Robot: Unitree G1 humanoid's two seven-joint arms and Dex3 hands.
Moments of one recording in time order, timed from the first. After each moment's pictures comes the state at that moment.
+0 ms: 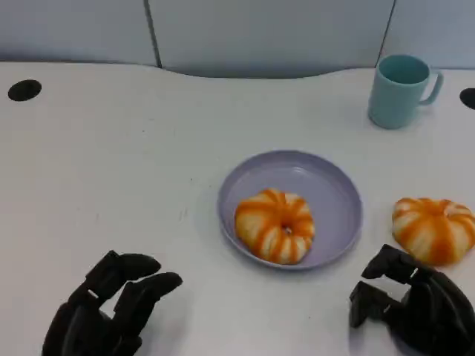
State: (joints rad) left arm 0.29 -0.02 0.09 -0.05 -0.64 -0.01 -0.49; right arm -0.09 -0.03 -0.17 0.57 0.47 -0.01 0.86
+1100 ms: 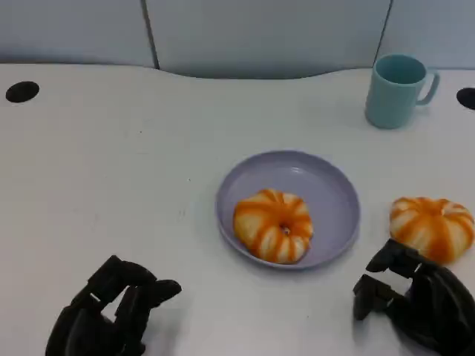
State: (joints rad) left arm 0.27 -0.05 0.12 -0.01 -0.61 0.01 -0.49; right arm -0.15 -0.03 -0.20 0.68 0.47 -0.07 0.88
